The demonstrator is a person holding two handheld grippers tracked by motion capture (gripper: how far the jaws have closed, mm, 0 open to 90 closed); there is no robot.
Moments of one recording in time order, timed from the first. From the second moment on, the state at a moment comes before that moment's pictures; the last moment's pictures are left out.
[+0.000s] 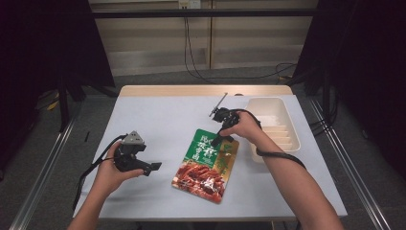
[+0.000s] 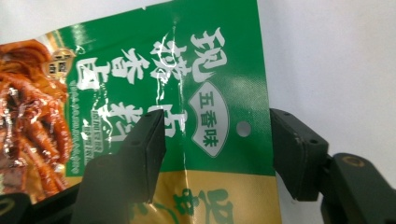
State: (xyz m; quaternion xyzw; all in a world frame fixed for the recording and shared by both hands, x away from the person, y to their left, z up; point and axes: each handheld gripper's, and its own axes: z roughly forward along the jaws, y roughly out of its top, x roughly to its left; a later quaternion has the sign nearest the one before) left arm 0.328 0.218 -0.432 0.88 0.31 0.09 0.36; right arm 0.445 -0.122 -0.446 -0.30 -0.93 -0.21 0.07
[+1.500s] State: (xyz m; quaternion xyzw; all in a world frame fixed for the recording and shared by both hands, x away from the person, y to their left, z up) left arm 0.327 0.214 -0.429 0.88 0.30 0.09 0.36; right arm 0.440 -0.100 -0.441 -0.29 -0.94 -0.12 0.11
